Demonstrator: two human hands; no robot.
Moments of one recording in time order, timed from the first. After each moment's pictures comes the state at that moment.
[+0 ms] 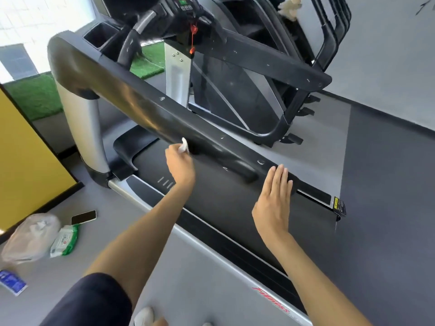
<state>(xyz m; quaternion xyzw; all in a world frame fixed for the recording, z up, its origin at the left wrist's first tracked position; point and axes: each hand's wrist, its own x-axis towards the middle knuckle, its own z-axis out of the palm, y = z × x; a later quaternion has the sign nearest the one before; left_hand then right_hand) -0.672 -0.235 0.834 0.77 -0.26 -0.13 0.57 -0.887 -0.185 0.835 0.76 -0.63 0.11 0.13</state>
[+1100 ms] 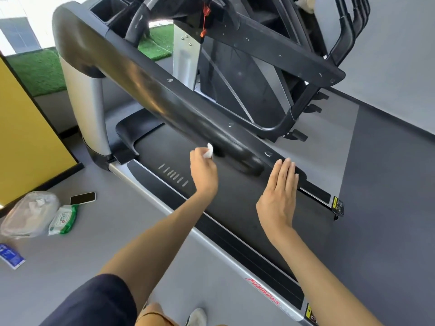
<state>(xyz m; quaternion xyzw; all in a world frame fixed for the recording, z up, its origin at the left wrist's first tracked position) -0.729 -0.212 0.808 0.75 -0.29 -0.18 0.57 -0.893 -0.186 0.834 0.77 -0.62 0.08 0.16</state>
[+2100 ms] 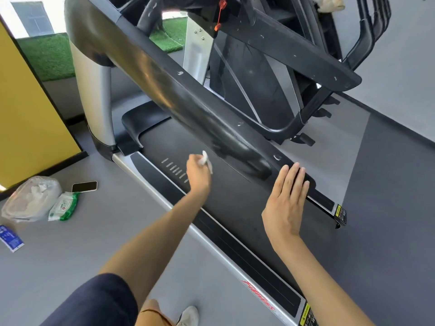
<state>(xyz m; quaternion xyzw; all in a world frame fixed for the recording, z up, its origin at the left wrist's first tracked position) -0.709 -0.219 0.770 0.71 -0.20 -0.29 0.60 -0.900 -0.189 0.826 0.77 -0.60 0.02 0.21</state>
